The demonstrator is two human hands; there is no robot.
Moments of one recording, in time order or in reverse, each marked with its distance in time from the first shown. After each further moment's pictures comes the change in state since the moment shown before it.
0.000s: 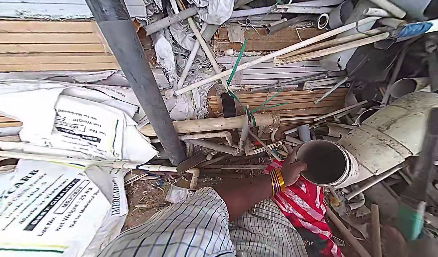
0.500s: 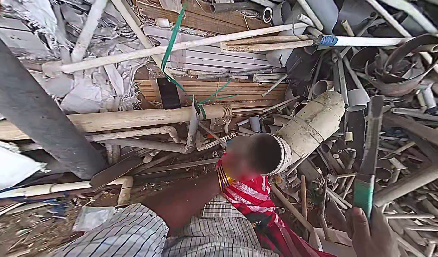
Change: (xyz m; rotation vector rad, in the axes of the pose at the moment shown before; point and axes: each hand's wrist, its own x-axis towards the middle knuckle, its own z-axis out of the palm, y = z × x) left_hand 0.006 -0.008 -0.007 -0.024 -0.002 0.041; right_hand 0.012 -0.013 -0.063 -0.002 0.092 0.077
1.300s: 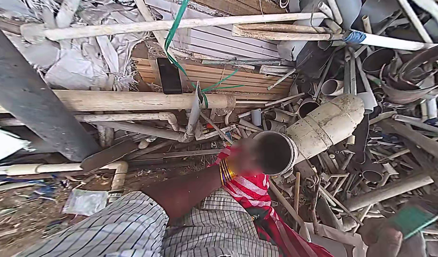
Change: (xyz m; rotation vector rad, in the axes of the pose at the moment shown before) left_hand 0.000 0.003 -0.008 0.062 -0.067 -0.027; right_hand 0.006 0.001 -0.012 0.038 0.047 -0.153
